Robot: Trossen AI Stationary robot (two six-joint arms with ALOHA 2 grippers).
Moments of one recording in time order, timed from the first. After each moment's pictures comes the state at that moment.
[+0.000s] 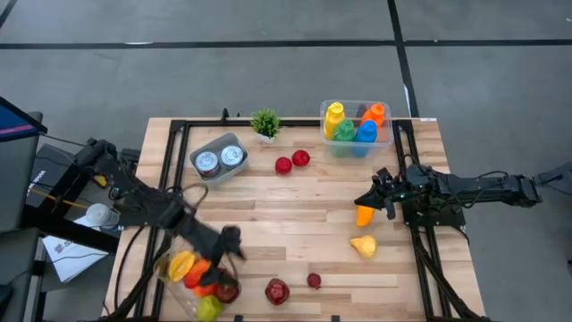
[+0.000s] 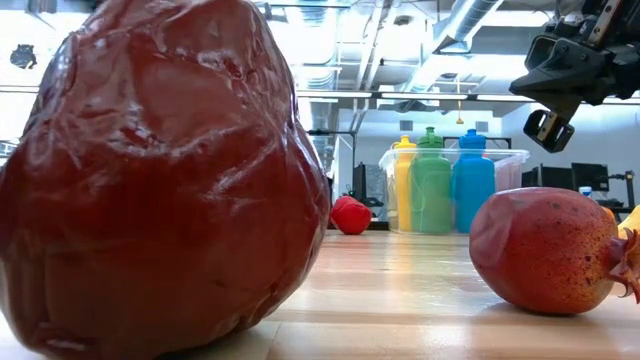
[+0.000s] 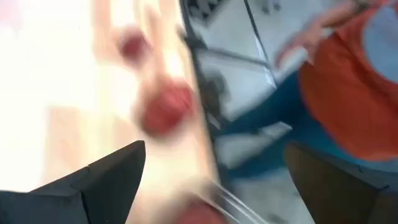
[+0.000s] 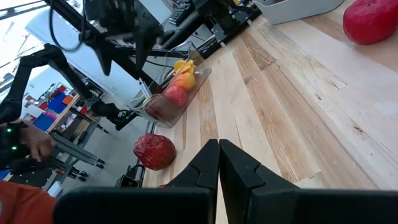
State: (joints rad) left arm -0.59 1.26 0.90 -0.24 0.04 -0.62; right arm -0.03 0.35 0.17 -0.05 -0.21 0.68
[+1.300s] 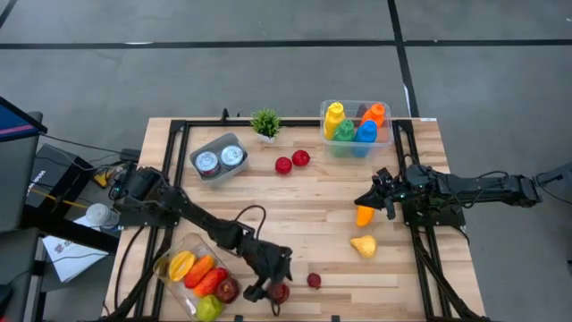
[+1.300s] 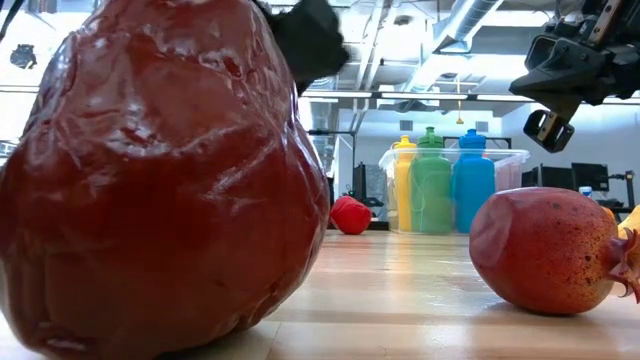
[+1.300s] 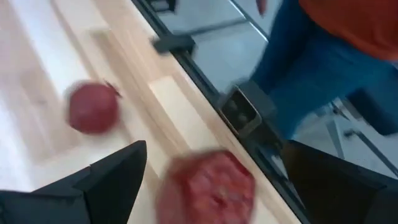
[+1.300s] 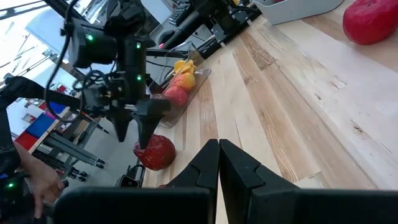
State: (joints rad) left arm -0.47 1.87 1.15 0.07 0.29 -0.09; right arm -0.03 0.35 0.17 -0.05 -0.21 0.68
